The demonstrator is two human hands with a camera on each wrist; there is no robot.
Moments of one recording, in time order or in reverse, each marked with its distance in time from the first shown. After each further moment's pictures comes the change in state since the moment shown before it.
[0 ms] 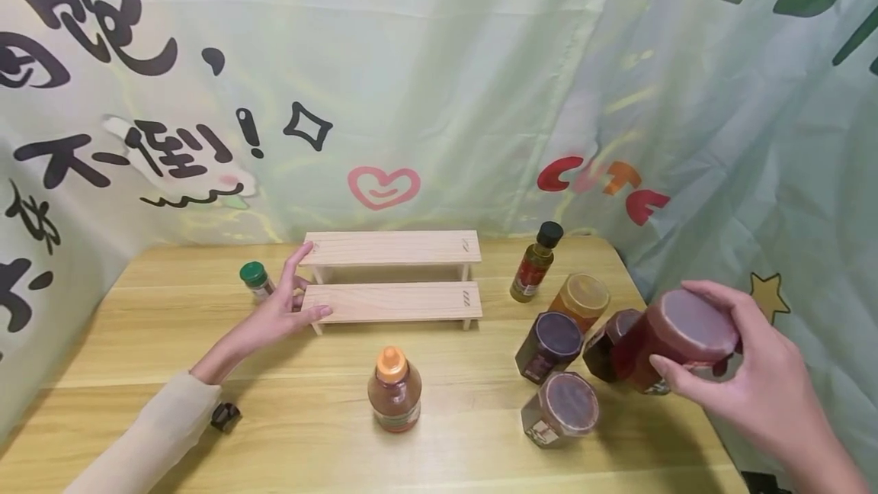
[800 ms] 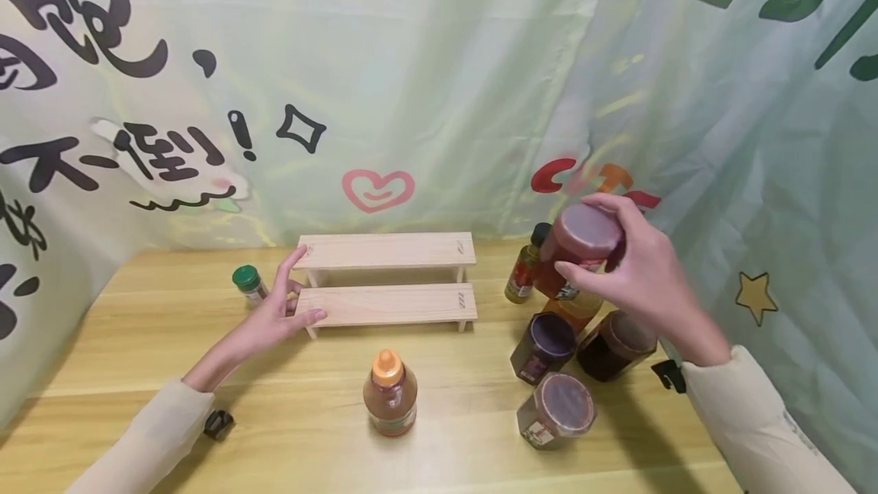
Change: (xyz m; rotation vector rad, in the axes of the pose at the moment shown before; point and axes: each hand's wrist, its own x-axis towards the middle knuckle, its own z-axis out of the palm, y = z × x) left_hand -0.002 0.003 0.003 0.001 0.019 -0.016; right_hand 0.100 -0.036 0.057 0.092 -0.128 -0.061
